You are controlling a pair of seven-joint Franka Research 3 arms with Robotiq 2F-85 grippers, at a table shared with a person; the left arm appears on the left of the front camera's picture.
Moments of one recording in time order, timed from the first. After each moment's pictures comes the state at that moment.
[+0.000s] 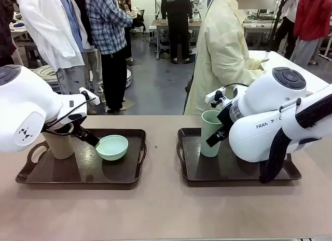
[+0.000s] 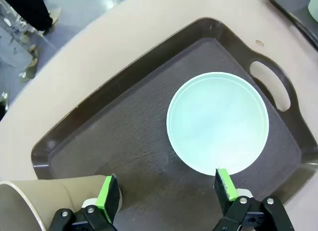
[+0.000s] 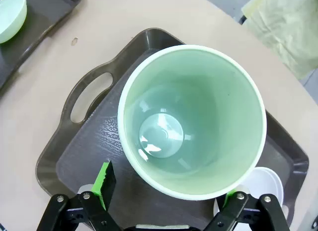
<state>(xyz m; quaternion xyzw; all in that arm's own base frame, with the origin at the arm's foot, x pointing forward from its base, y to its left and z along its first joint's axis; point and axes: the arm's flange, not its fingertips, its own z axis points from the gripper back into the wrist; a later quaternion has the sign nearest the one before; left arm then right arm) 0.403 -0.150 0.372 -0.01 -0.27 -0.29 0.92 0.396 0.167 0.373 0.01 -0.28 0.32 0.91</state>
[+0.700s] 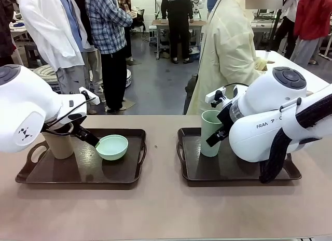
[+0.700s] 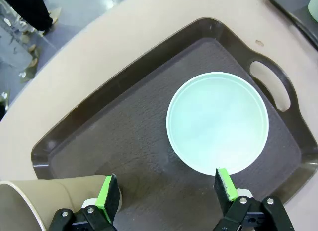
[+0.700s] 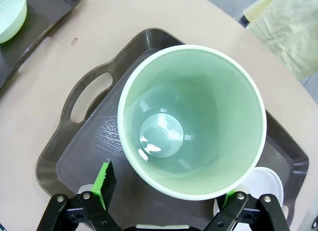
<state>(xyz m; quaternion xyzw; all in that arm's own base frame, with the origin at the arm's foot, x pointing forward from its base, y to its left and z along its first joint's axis) 0.403 -0.151 0.372 -0.01 -0.27 -0.29 0.92 0.396 0.167 0.373 0.01 -0.28 0.32 0.91</state>
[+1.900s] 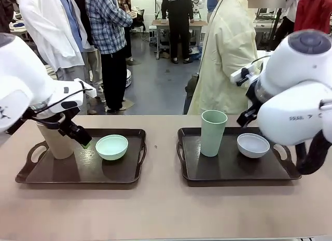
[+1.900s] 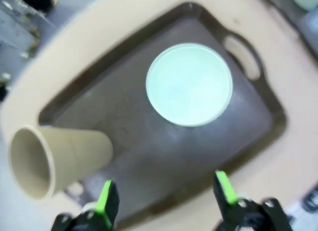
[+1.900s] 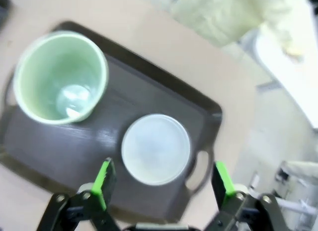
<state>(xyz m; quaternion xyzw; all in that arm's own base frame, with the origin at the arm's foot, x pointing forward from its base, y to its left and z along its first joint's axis) 0.348 -0.165 0.437 0.02 -0.19 -0.28 0.94 0.389 0.107 0.457 -0.14 -0.26 0.25 0.92</state>
